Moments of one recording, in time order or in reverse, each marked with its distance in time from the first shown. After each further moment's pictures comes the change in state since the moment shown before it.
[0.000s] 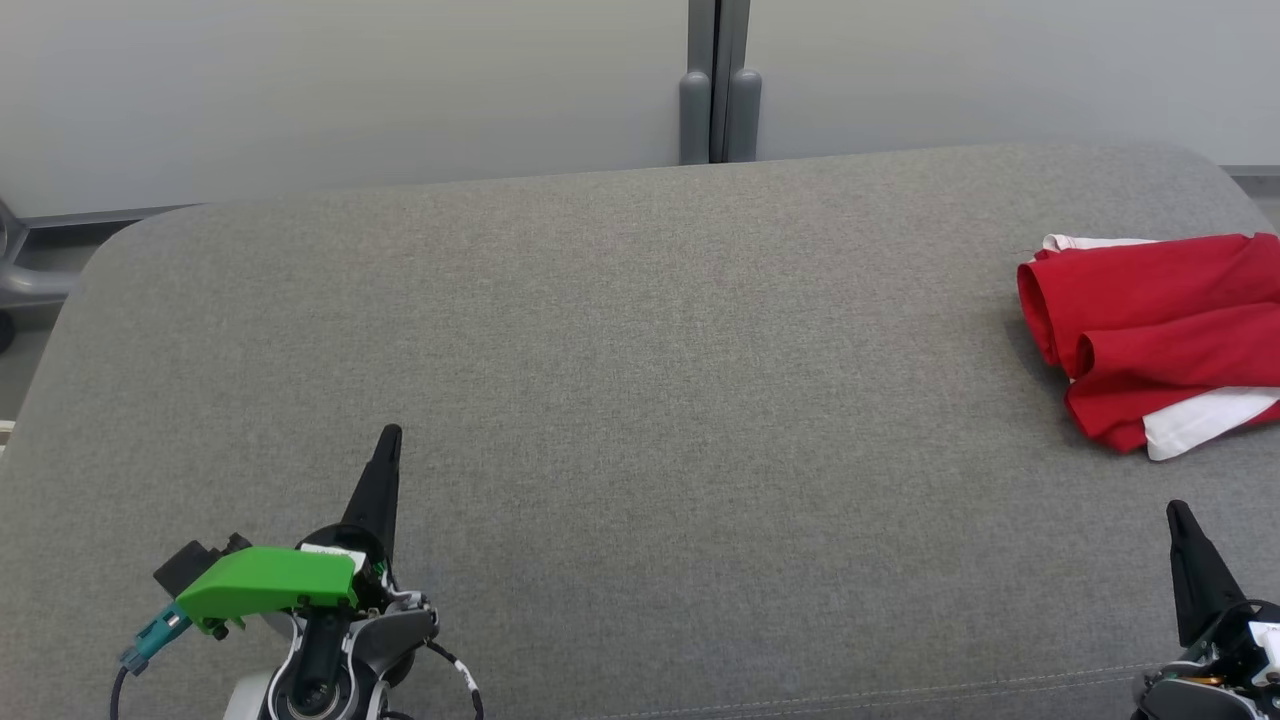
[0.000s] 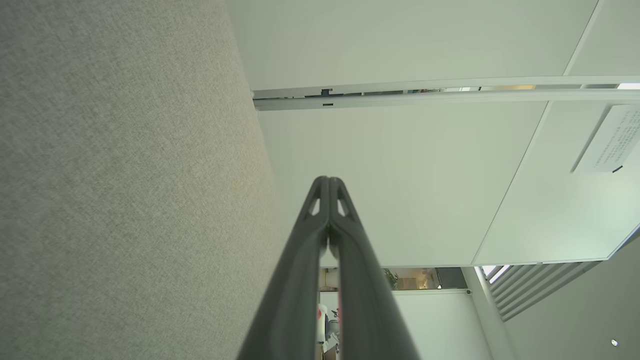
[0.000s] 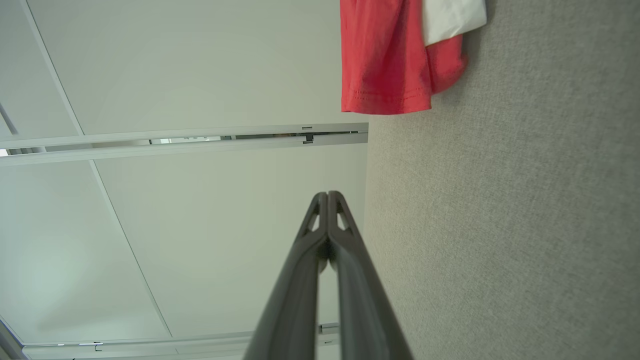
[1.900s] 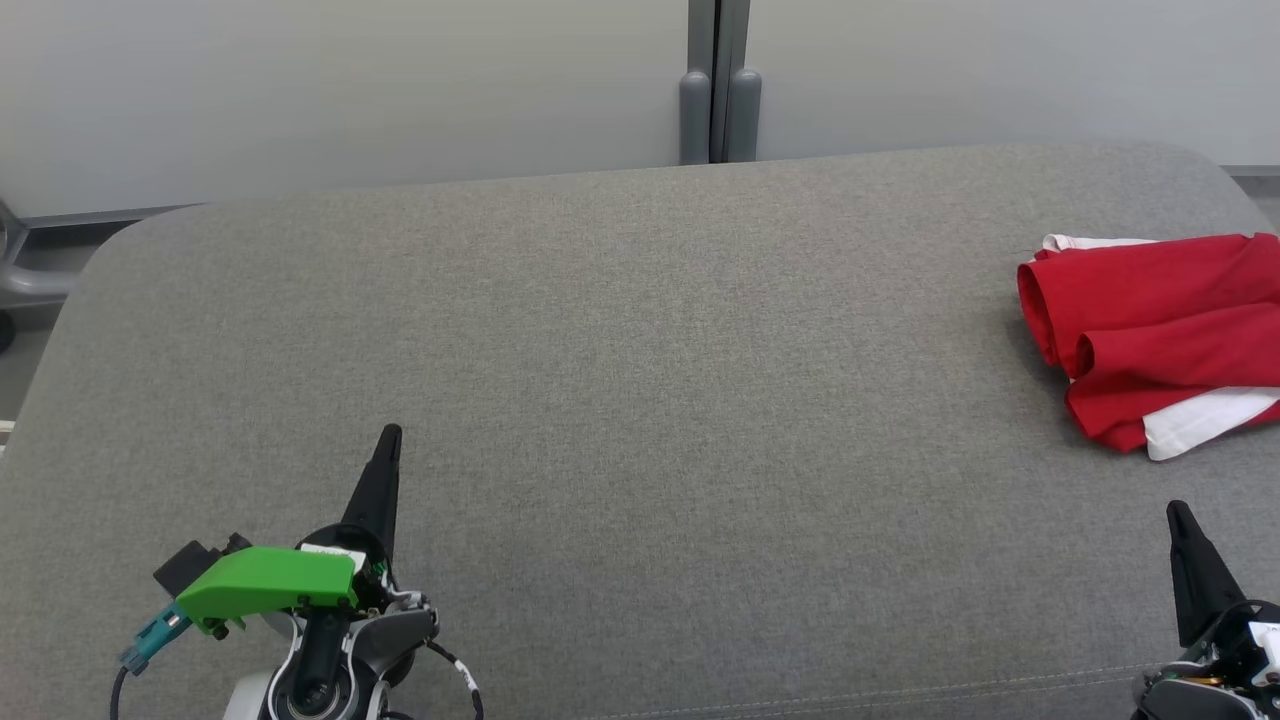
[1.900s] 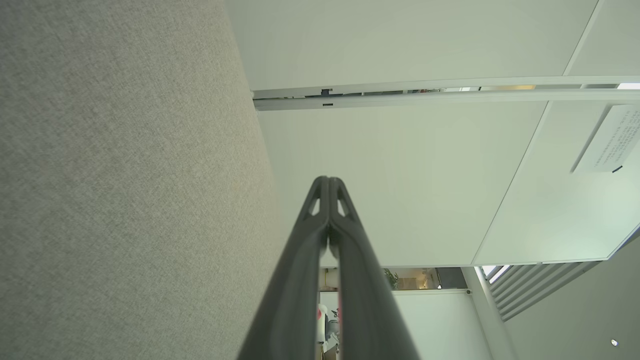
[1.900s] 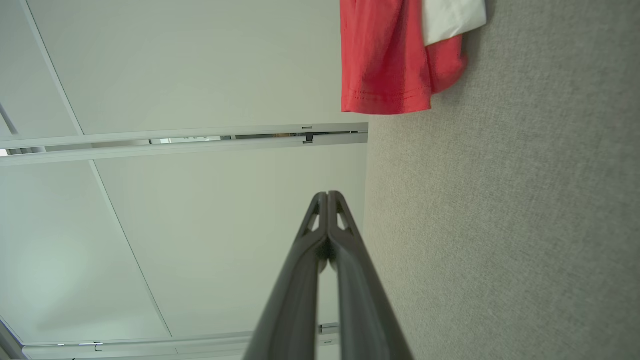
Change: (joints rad) left arm 0.000 0.000 0.000 0.000 0.000 0.000 0.000; right arm 0.000 0.000 0.000 0.000 0.000 0.000 0.000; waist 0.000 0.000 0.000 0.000
